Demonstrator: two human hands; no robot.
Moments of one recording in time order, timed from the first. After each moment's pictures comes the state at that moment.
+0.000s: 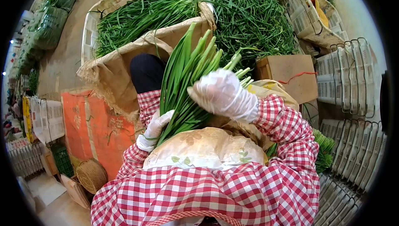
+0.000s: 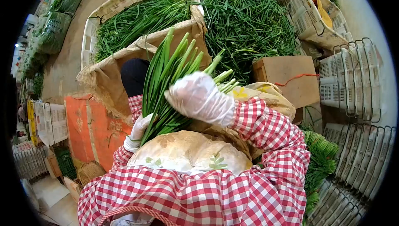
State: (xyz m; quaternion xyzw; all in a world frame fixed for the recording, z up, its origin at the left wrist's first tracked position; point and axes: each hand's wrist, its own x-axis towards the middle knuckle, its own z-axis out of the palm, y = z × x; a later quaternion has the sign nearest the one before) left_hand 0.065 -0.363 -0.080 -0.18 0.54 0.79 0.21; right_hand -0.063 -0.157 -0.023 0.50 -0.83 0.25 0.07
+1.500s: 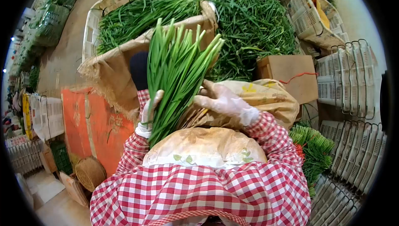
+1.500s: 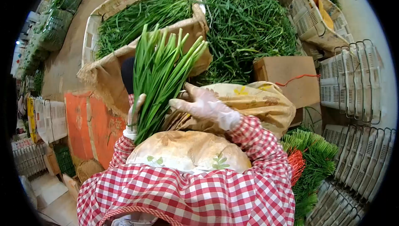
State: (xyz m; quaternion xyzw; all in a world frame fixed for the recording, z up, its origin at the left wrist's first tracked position) left_hand 0.048 -0.386 -0.116 -0.21 0.50 0.83 0.10; right_hand -0.041 -0.145 -0.039 0.10 -0.66 0.60 -0.44
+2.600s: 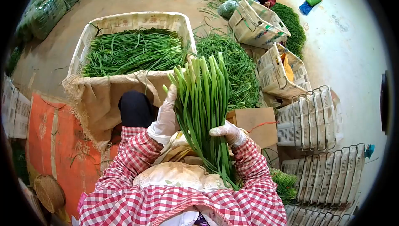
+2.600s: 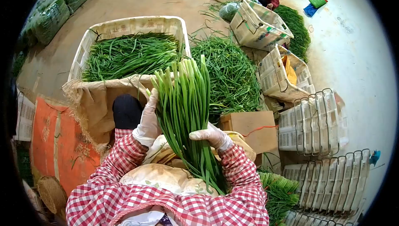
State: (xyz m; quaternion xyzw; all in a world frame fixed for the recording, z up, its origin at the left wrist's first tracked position) left_hand -0.071 -0.301 -0.039 -0.02 0.23 0.97 0.10; right_hand -0.088 -0.096 -0.015 0.09 -0.54 0.68 -0.48
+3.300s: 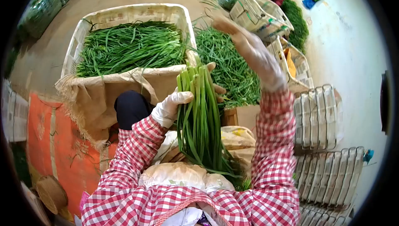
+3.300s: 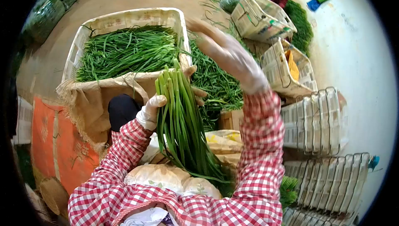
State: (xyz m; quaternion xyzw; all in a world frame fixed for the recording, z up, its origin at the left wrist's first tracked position) left_hand -0.127 -0.299 -0.035 0.22 0.26 0.93 0.17; right_hand -0.231 -0.146 0.115 0.39 -0.83 0.39 -0.09
